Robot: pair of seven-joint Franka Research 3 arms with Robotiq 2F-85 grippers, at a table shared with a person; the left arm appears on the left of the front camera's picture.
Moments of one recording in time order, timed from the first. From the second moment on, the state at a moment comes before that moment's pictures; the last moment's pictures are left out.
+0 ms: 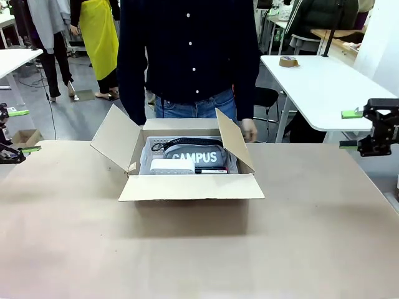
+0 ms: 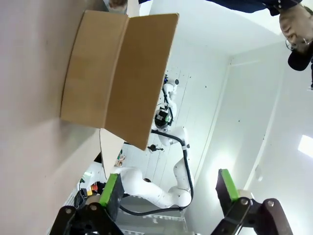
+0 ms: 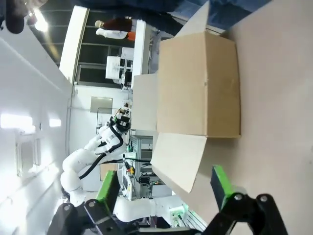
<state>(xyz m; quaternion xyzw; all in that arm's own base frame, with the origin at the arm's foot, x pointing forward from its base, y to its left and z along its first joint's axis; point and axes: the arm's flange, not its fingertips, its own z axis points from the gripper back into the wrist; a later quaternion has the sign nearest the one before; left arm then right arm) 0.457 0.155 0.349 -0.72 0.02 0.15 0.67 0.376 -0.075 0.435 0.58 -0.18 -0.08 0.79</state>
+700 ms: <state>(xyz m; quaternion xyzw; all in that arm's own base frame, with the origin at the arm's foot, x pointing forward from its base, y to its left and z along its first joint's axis) 0.449 0.152 0.355 -0.72 0.02 0.14 0.67 0.371 -0.076 0.448 0.58 -0.19 -0.07 0.79</state>
